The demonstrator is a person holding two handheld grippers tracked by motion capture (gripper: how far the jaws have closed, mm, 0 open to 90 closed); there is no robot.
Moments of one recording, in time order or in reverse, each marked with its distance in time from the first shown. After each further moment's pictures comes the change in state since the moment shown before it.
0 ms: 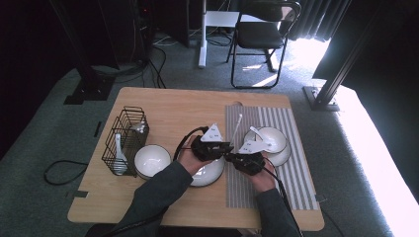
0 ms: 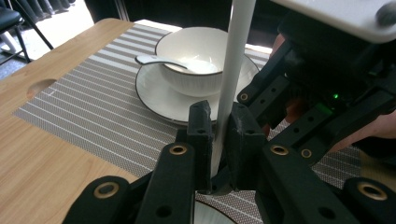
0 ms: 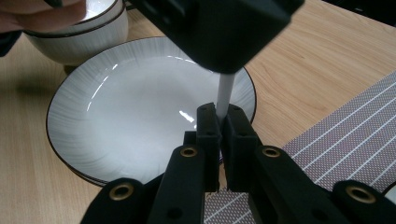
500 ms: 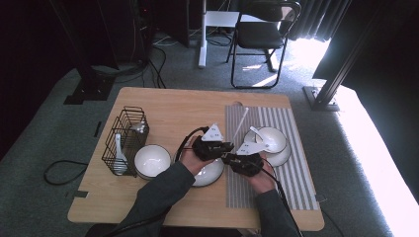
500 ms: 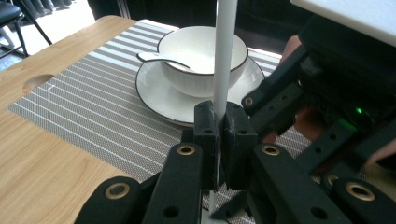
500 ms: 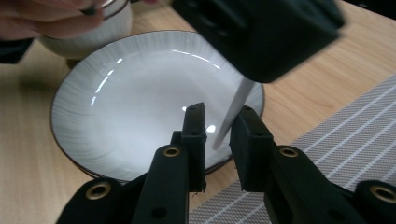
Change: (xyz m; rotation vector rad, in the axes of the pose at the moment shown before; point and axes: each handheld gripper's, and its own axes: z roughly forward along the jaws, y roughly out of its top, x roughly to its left) left arm 0.003 -0.004 0.007 -0.021 0.001 -0.033; right arm 0.006 0.001 0.002 0.024 0.009 -0.010
